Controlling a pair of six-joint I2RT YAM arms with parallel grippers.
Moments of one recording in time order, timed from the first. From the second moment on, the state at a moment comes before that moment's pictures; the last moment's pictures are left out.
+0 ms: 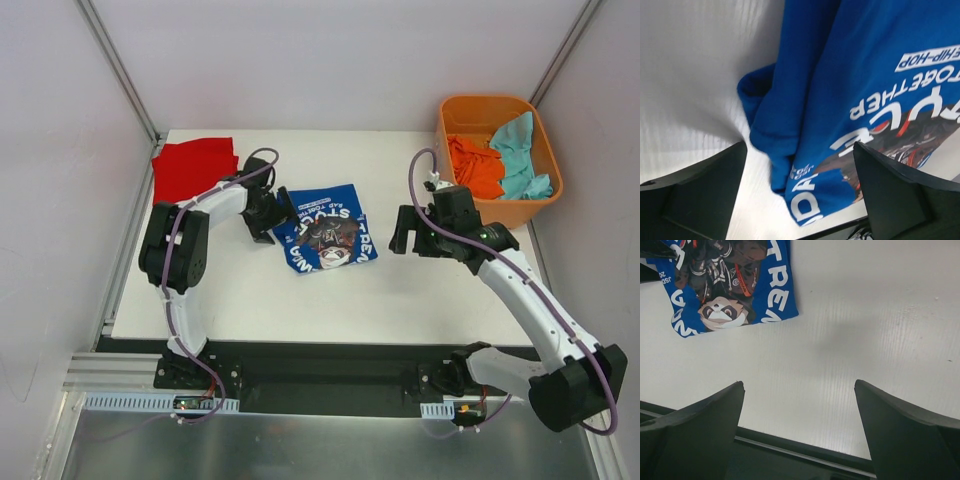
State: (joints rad) left arm -0.30 1.94 1.33 -0.58 0.28 -0.76; right arm 0.41 1.13 1.03 -0.77 -0.03 0.40
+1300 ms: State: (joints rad) left arm -0.14 2.14 2.10 -0.78 -0.38 0.21; right arm 0.37 1.07 0.98 -0.77 0.18 0.30
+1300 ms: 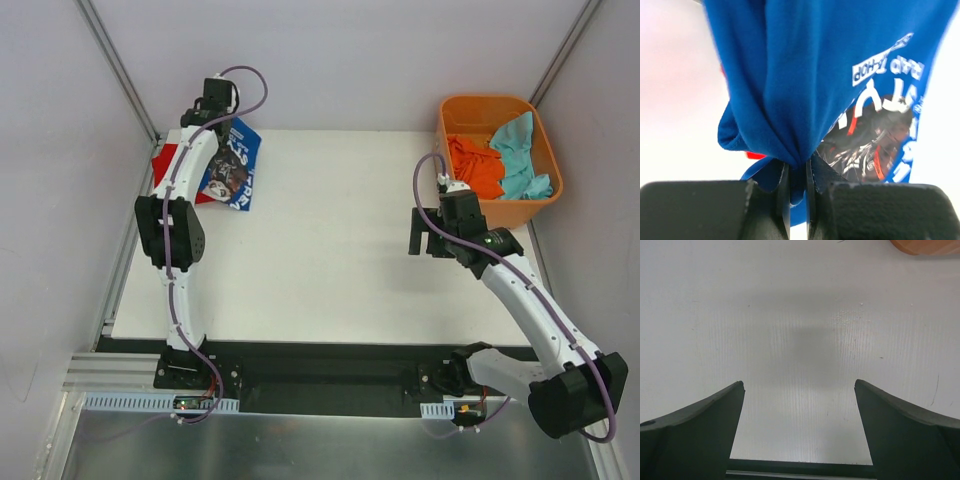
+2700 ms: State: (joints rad) left arm -0.08 2.07 2.27 -0.79 -0.29 0.25; right arm 0.37 1.13 0.98 -0.75 0.20 0.30
